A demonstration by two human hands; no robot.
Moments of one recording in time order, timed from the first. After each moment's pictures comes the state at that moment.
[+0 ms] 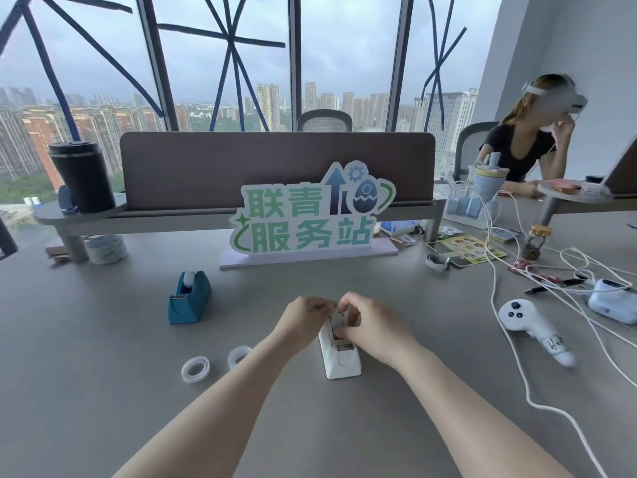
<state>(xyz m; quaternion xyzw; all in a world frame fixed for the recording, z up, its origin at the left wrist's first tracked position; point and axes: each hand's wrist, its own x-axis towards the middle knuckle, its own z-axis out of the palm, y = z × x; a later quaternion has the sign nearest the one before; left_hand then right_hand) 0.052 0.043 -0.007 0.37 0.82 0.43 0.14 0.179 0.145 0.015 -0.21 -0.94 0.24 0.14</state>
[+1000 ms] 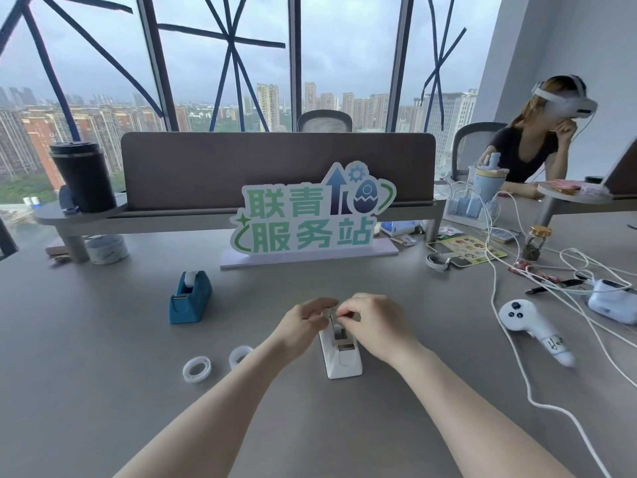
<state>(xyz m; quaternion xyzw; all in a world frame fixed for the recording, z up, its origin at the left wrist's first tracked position) 0.046 0.029 -0.022 0.40 0.73 0.50 0.23 0.179 0.140 0.019 -0.19 -0.94 0.18 0.21</state>
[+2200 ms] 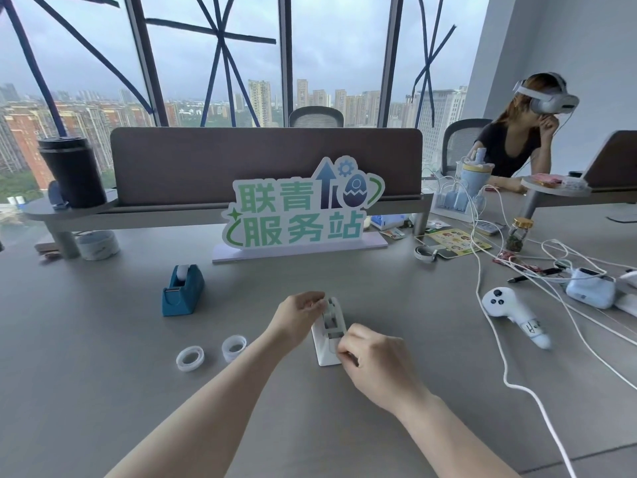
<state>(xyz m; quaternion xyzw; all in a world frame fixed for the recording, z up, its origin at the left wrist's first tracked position) 0.056 0.039 -0.027 0.33 0.78 0.51 0.17 0.236 0.111 -0.025 -0.12 -0.95 0.07 0.29</state>
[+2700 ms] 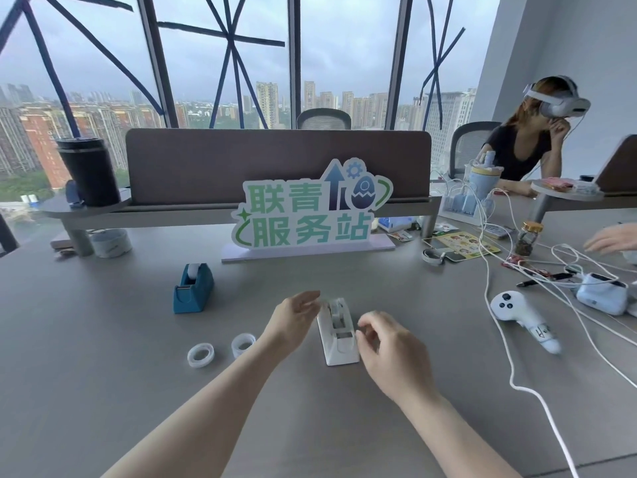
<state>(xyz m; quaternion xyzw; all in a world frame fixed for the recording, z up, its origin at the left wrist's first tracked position) 0.058 0.013 -0.021 0.33 0.78 0.51 0.16 0.240 0.110 -0.015 -0.22 -0.90 0.15 0.33</state>
